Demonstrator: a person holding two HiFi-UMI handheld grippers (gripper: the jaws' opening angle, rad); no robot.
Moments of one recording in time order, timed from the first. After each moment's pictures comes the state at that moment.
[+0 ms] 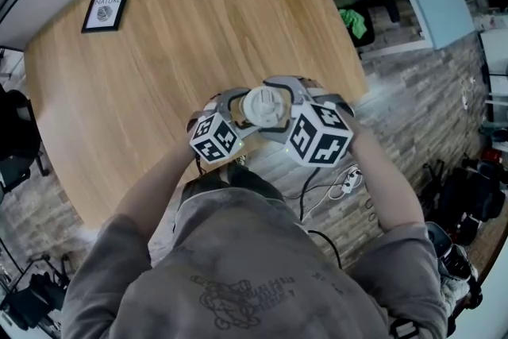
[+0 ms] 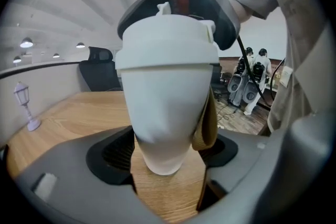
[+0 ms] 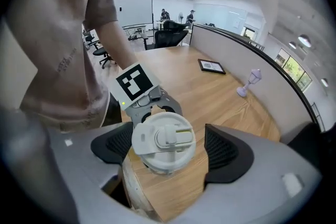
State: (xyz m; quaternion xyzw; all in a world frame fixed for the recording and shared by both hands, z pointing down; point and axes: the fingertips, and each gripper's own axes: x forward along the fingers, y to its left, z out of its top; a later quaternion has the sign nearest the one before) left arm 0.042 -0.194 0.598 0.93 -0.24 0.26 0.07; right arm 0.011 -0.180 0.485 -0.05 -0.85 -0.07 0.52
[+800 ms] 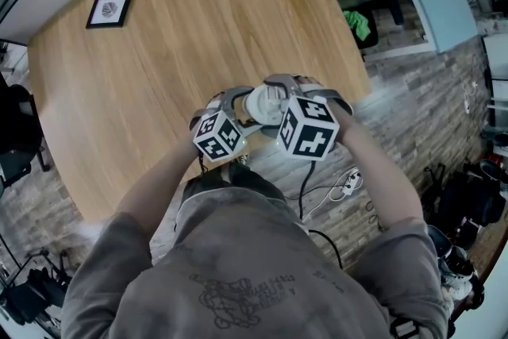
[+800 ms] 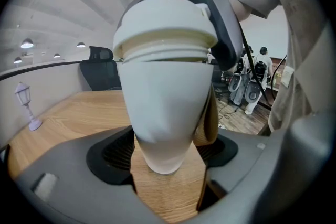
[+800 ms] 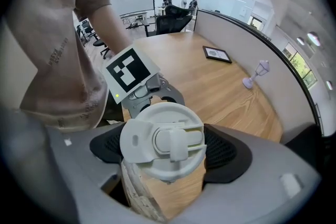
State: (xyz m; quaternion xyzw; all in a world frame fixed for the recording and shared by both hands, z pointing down) left arm 0.043 -0.194 0.601 0.93 -0.25 0.27 0.07; right arm 0.015 -0.180 0.511 -0.07 -0.81 -0.07 0.58
